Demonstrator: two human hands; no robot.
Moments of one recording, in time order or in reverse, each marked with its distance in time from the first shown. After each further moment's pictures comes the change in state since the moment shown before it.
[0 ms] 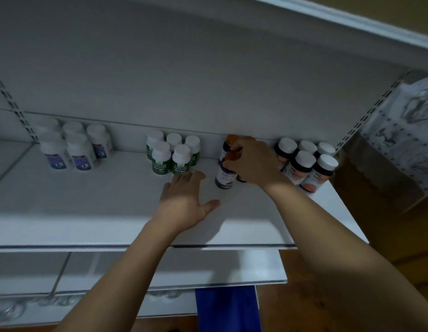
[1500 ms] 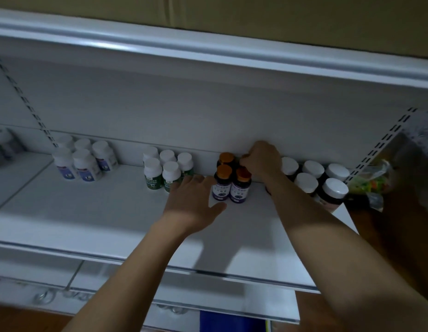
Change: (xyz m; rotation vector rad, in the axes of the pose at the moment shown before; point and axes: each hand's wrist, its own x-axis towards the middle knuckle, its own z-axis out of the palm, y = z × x) left_hand 0.043 0.089 -0.003 0.192 -0.030 -0.108; right_hand 0.107 0.095 0.008 0.142 0.022 0.073
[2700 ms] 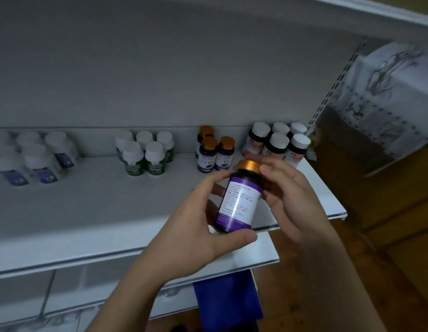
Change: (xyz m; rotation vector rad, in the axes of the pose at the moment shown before) left_hand -0.108 -0.036 -0.041 -0.922 -0.295 0.330; right_hand -0.245 -0.063 -0.044 1.173 0.060 0.130
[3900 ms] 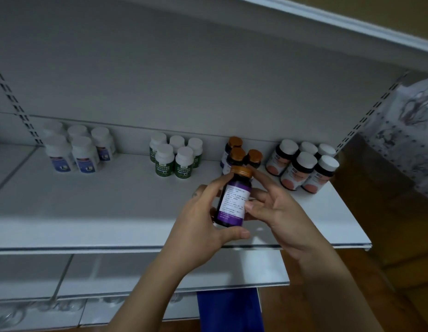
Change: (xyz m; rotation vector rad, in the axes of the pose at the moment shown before) left_hand 0.004 -0.043 -0.010 0.069 0.275 0.001; right_hand 0.020 0.034 0.025 -0.218 -0.294 0.101
